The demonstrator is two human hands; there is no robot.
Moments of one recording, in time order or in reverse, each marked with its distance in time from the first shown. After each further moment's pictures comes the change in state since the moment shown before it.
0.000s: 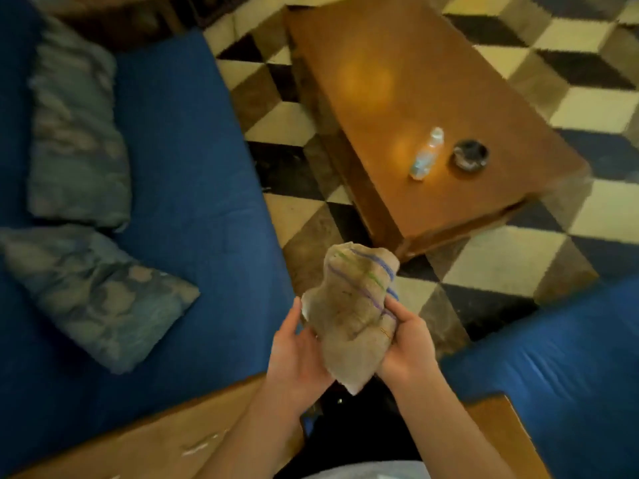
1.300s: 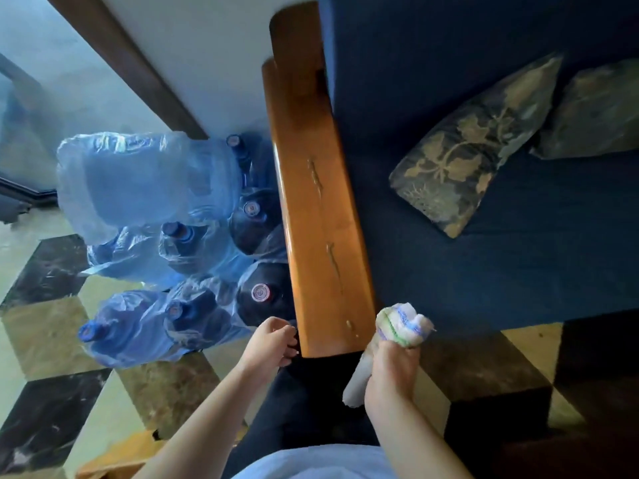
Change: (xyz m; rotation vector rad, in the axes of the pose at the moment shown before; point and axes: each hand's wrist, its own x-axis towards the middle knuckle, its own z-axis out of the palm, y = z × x) left_hand -0.066 -0.134 -0.155 -0.577 1.218 0.464; right_hand 0.060 0.185 0.015 -1.962 -0.229 0.072
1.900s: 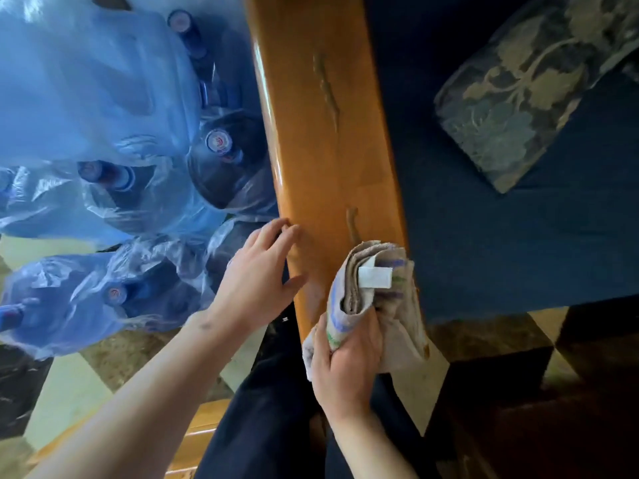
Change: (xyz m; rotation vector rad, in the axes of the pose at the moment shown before) left_hand 0.164 0.037 -0.022 0.901 0.047 0.753; right_hand 0.096 0.140 0.101 -0.788 -0.149 -1.137
